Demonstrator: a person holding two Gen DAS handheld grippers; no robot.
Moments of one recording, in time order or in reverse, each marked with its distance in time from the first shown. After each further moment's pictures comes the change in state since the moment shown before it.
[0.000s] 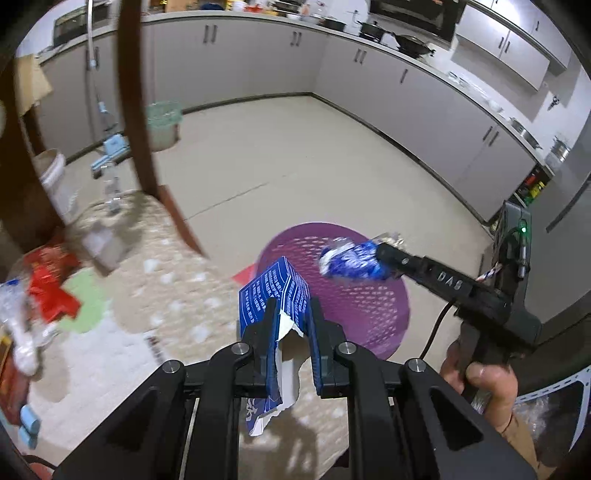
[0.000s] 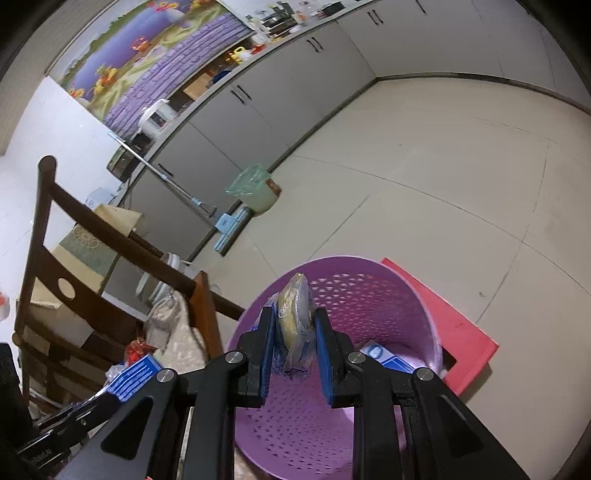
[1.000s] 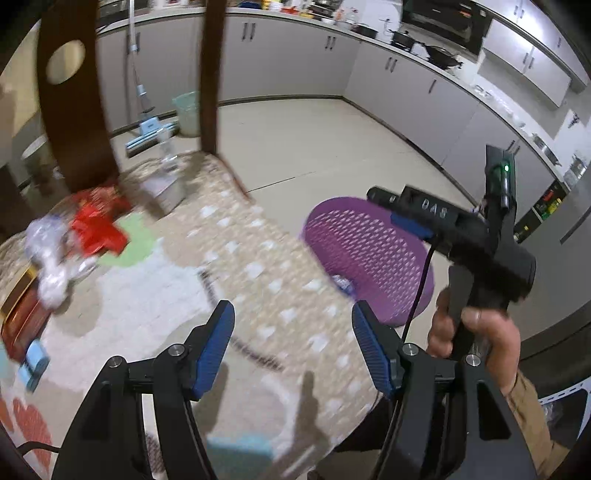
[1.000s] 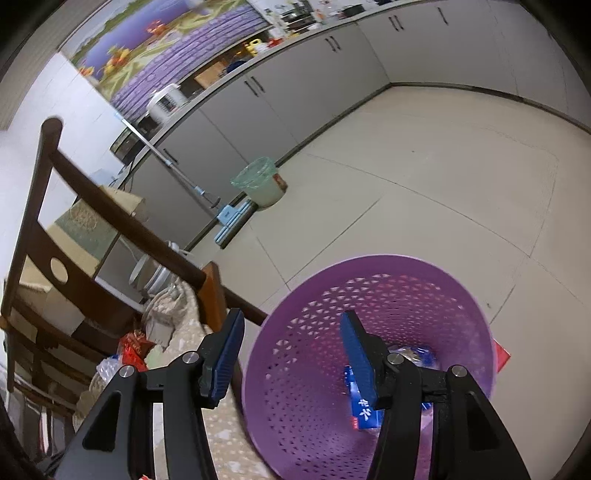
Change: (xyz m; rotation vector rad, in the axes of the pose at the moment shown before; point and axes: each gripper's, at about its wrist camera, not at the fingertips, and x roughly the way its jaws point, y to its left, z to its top) left arm -0.043 0.042 -0.067 -0.105 -0.025 0.098; right arm 0.025 0.051 -0.010 -0.096 0.003 -0.021
